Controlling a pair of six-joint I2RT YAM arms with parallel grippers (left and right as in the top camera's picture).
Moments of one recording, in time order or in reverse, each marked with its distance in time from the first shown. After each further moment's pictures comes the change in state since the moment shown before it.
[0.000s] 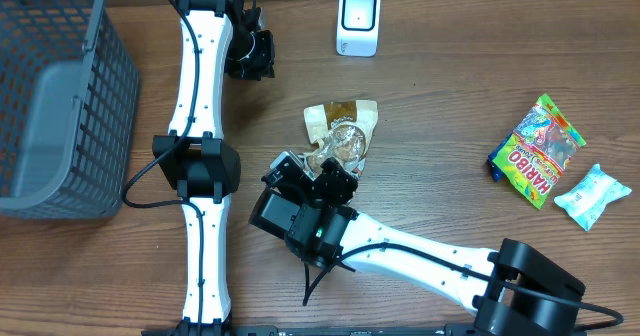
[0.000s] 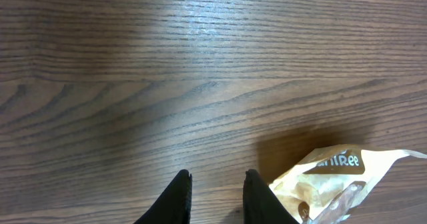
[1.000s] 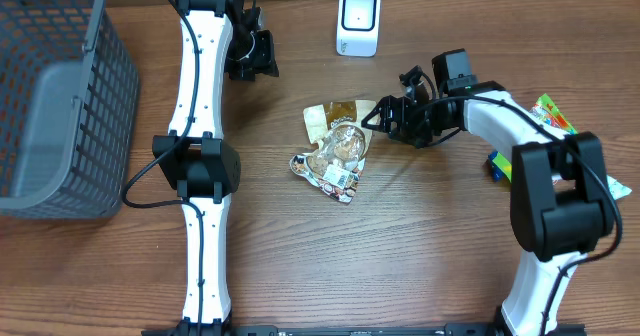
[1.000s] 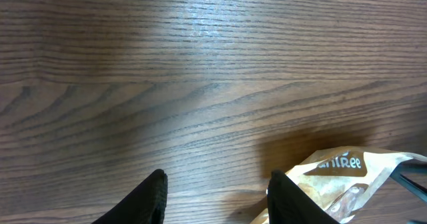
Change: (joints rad) left arm 0.000 0.000 0.000 0.003 -0.008 -0.001; right arm -0.926 0.274 0.059 0.163 -1.551 0.104
